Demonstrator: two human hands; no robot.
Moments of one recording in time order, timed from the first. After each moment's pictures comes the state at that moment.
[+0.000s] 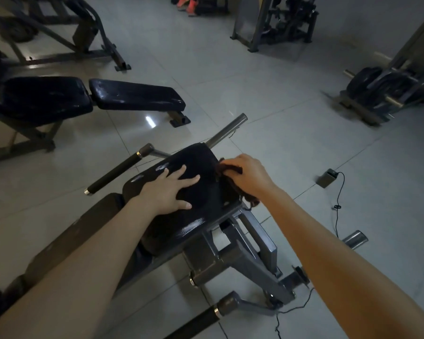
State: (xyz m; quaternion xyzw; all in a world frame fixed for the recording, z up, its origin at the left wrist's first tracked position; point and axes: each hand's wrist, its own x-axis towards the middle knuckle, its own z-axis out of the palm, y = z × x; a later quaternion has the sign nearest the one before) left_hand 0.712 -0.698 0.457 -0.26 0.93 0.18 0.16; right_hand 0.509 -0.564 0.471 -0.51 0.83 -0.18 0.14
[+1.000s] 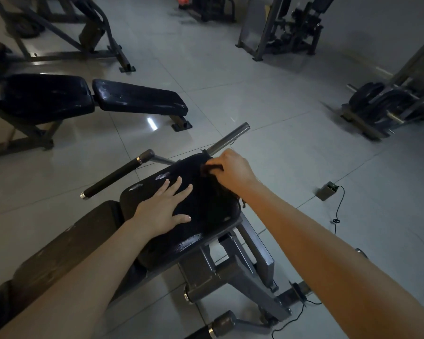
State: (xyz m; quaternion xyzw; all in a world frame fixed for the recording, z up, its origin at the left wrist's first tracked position) left_hand 0.721 -0.695 0.441 -0.28 0.93 0.22 0.10; right_hand 0.516 -0.620 0.486 -0.56 0.82 -0.09 0.08
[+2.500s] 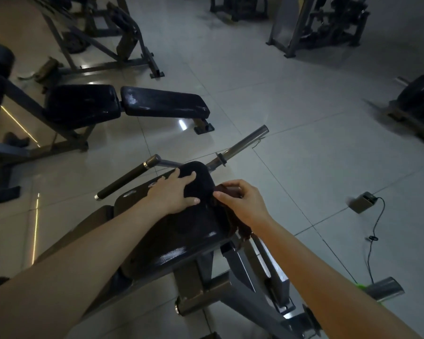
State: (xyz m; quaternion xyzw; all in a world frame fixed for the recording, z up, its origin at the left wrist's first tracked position) left_hand 0.638 -0.700 0.467 -0.41 0.88 0.19 0.13; right_hand 0.488 -0.564 0.447 -0.33 0.75 -0.45 0.37
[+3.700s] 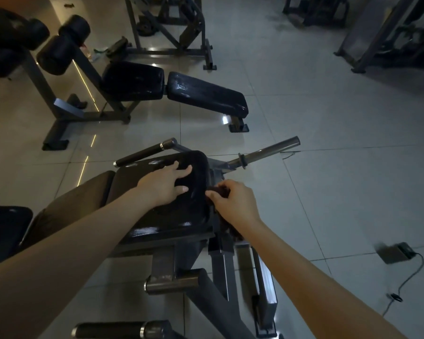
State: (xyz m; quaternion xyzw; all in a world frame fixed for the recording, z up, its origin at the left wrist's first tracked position) left_hand 0.627 -0.657 0.480 -0.51 0.83 0.22 0.10; right_hand 0.456 -0.564 0.454 -0.53 0.73 -0.29 0.32
